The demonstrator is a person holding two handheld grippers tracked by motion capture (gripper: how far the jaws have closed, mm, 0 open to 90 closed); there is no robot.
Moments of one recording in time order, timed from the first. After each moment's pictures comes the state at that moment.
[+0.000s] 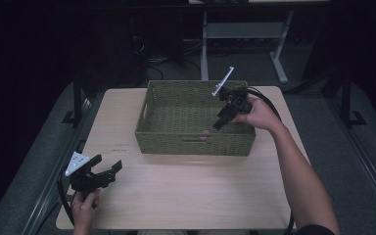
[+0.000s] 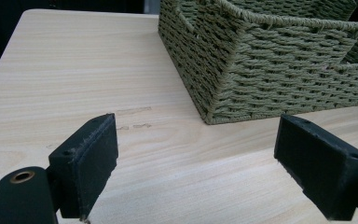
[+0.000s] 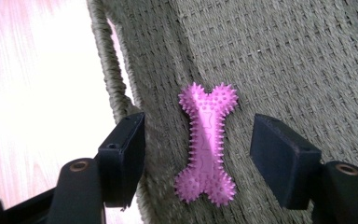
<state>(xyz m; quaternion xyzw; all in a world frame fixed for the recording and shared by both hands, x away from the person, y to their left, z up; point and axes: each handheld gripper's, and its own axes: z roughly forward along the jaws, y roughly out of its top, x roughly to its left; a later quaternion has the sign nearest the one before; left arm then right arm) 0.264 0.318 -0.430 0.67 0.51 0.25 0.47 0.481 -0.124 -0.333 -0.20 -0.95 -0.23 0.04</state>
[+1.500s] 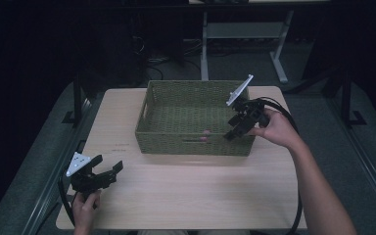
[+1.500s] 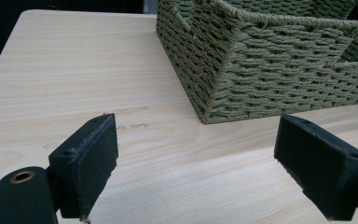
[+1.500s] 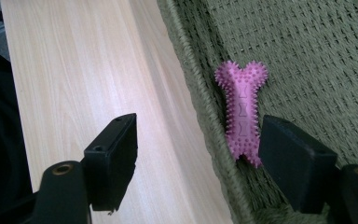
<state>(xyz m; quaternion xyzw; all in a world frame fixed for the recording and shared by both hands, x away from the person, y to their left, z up) 0.262 0.314 -0.430 0.67 0.51 0.25 0.47 0.419 -0.155 -0.315 -0.20 -0.94 -0.26 0.02</state>
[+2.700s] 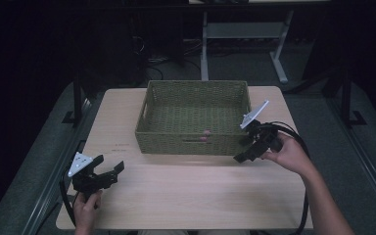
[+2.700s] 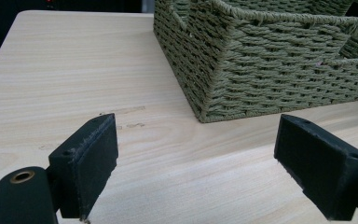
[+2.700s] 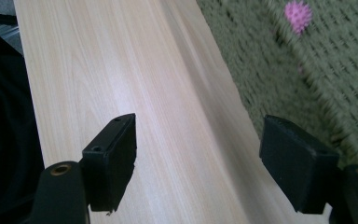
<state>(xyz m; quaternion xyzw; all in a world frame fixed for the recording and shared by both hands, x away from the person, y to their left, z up) 0.262 0.311 -0.430 0.68 0.50 0.25 0.47 0.372 -0.187 -0.356 -0.22 -0.94 -0.27 0.03</state>
